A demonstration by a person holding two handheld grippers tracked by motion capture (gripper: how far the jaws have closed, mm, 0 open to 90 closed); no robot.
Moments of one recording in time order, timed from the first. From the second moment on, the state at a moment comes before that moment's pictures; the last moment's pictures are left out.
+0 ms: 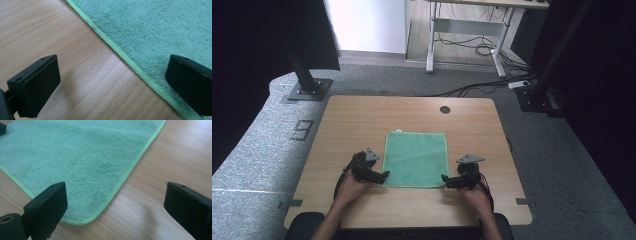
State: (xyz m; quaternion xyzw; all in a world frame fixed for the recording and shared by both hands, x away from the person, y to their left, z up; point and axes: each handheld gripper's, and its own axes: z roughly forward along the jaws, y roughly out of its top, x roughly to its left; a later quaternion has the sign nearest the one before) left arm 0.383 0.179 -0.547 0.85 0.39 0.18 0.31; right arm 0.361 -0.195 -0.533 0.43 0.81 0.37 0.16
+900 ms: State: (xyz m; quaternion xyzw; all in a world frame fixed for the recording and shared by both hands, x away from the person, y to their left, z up) left arm 0.360 0.156 -0.545 0.85 0.39 0.15 0.33; right arm 0.363 -0.237 -0.552 0.47 0.80 0.33 0.19
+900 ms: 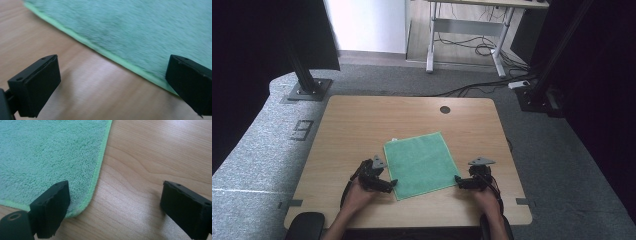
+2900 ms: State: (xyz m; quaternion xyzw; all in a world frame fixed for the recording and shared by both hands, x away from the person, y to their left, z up) left arm 0.491 0.180 -0.549 0.80 0.49 0.18 0.30; right arm 0.353 -0.179 -0.536 0.38 0.84 0.36 0.13
